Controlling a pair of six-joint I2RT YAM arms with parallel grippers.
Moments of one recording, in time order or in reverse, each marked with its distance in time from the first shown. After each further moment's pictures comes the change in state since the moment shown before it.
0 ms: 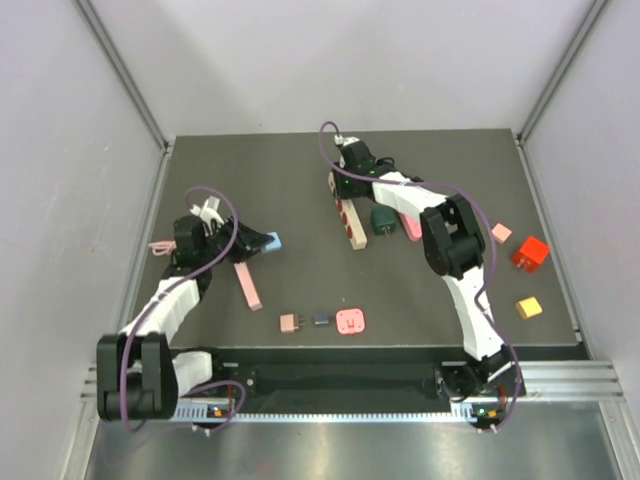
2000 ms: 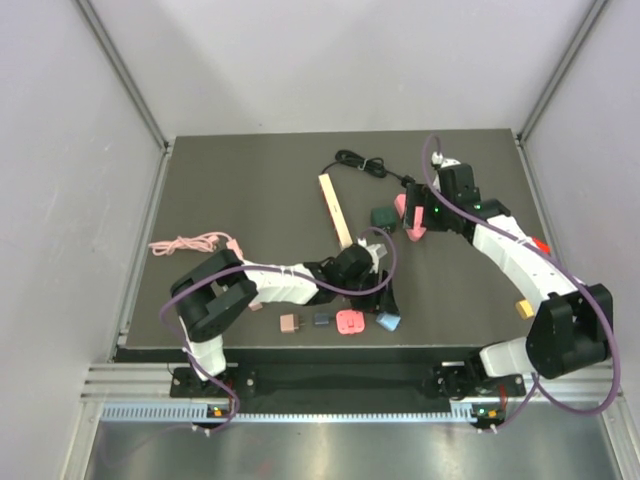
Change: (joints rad) left arm -1.060 0.616 0.438 -0.064 -0.348 -0.030; right arm -0.230 -0.932 -0.764 -0.216 -0.010 0.045
